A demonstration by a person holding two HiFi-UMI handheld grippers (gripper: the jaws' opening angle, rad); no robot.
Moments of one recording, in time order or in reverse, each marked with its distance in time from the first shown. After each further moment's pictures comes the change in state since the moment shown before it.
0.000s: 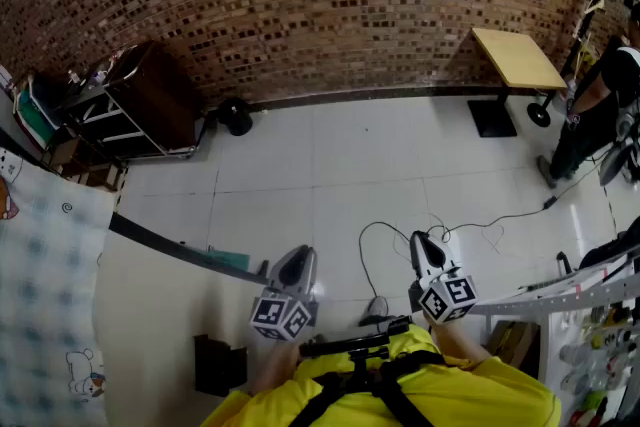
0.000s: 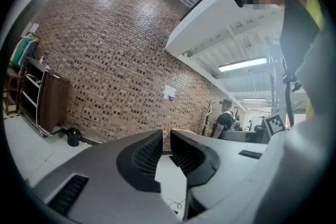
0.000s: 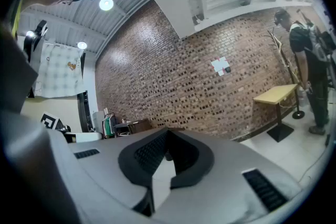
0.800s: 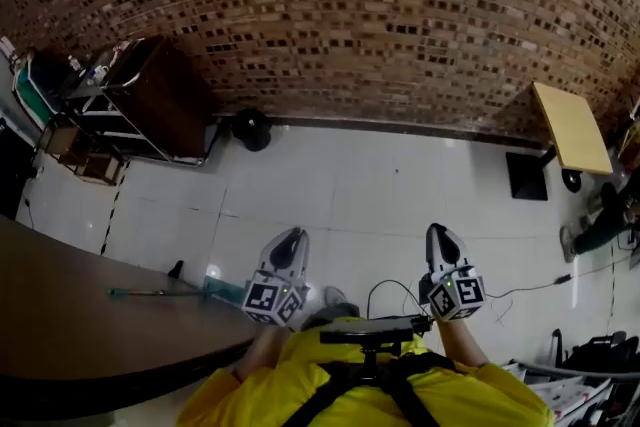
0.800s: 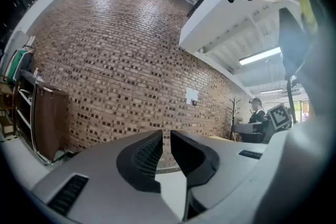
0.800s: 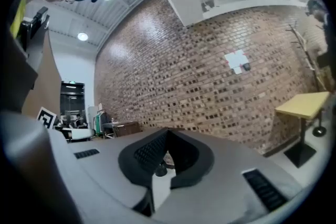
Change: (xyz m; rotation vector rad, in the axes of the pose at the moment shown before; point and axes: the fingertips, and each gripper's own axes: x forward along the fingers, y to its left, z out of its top) left arm 0.319 0.282 0.130 0.068 -0.041 0.102; right arm 0.424 -0.110 0.103 -0.086 0.019 -0.007
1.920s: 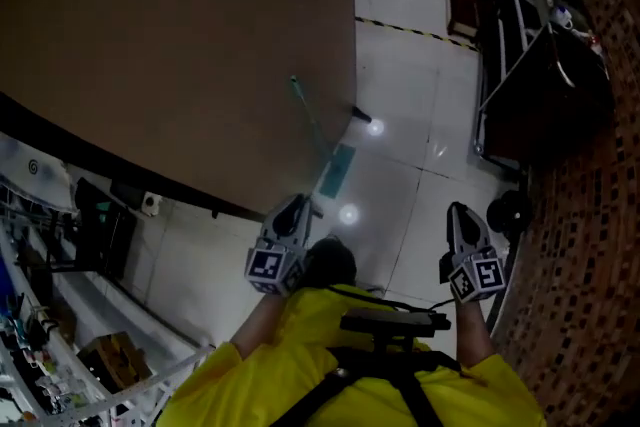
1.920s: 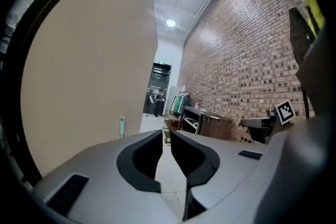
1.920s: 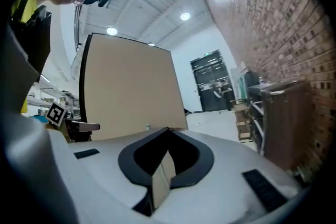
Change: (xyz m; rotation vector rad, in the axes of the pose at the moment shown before) left arm -0.281 0.314 0.018 -0.195 -0.266 1.724; right arm 0.442 0.578 -0.141 -0.238 0.458 1.704
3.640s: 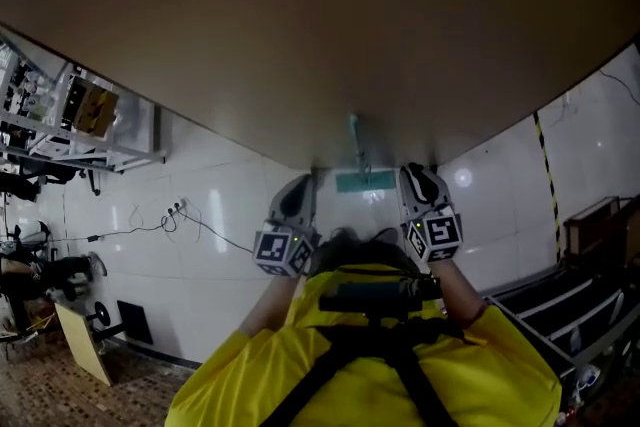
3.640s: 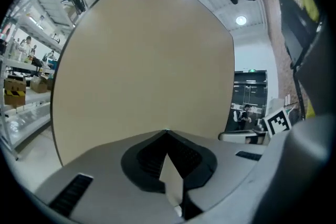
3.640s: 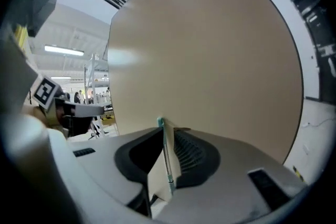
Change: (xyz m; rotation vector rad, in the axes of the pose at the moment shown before) left arm 0.249 0.207 -0.025 -0.280 -0.157 1.164; right arm 0.607 0.073 -0.071 -0.274 0.400 1.194
